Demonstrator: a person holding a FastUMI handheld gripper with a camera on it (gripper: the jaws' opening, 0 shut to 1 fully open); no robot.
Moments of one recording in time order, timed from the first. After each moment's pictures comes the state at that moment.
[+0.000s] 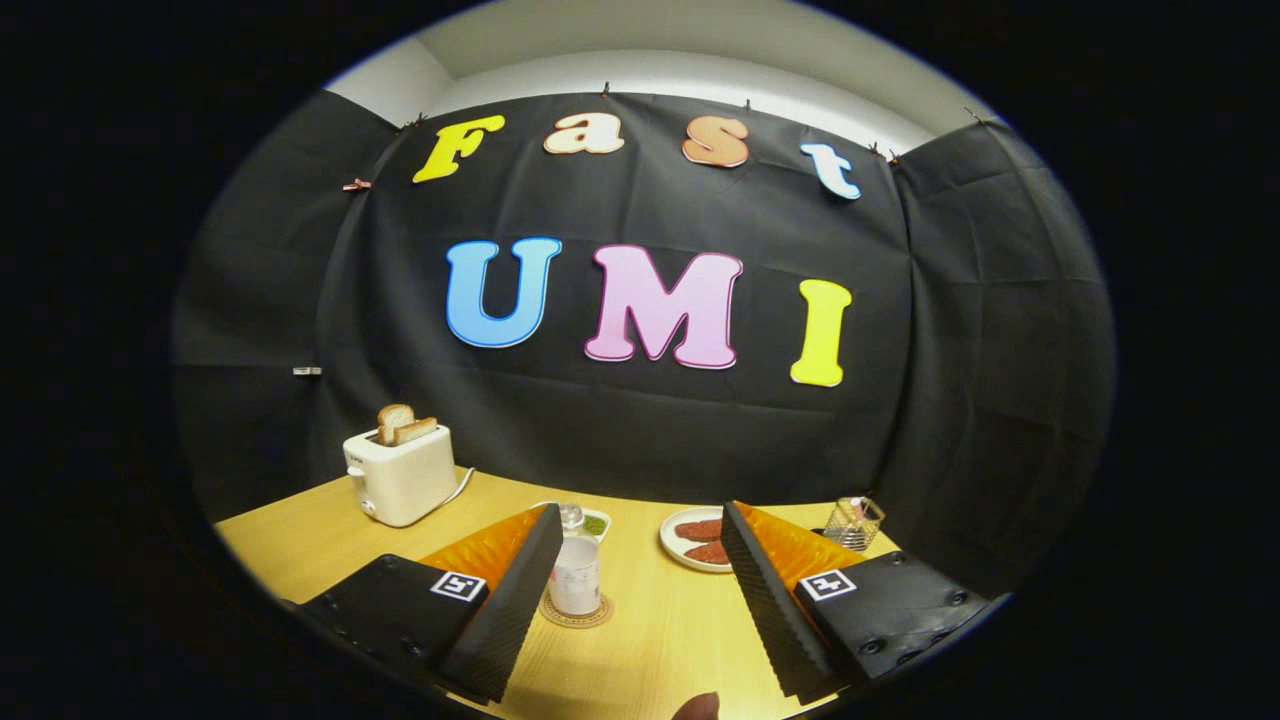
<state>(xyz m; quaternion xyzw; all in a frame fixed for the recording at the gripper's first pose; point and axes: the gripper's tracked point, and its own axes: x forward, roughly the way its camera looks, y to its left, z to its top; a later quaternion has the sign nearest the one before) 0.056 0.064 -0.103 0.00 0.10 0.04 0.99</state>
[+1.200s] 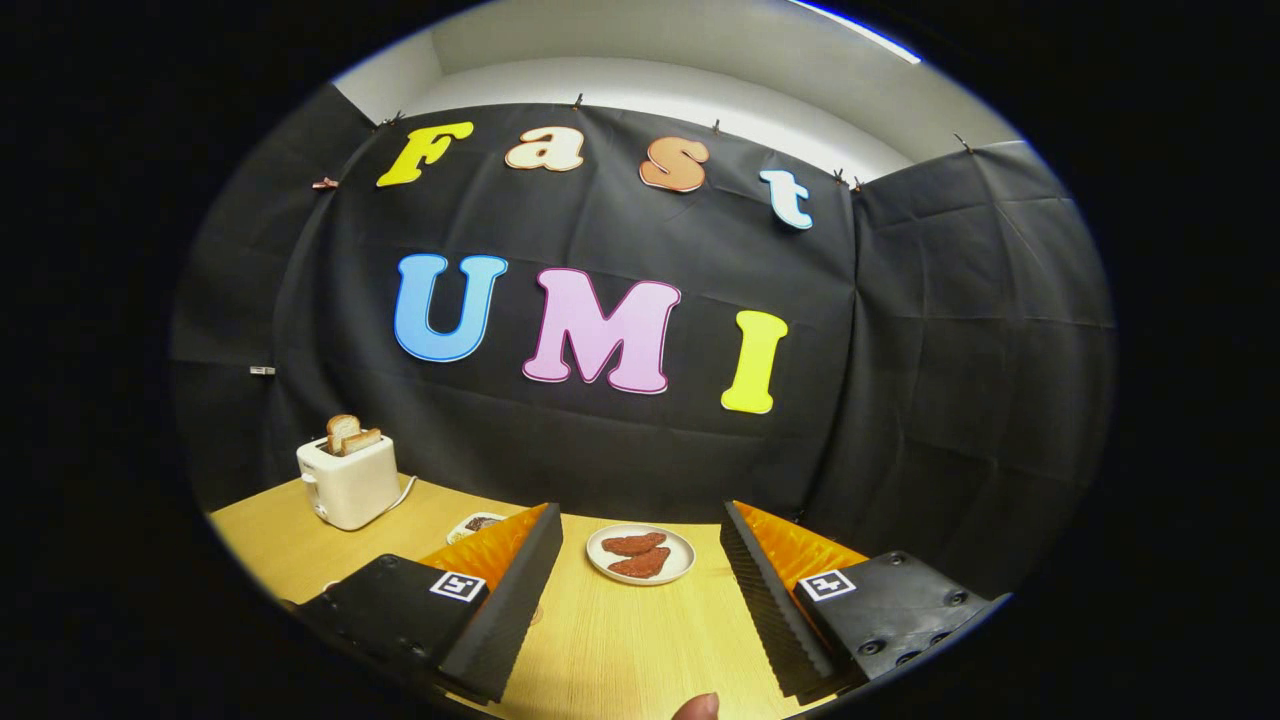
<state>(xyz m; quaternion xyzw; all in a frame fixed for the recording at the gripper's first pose) 0.050 0.004 -0.065 -0.04 0.09 -0.02 1.00</state>
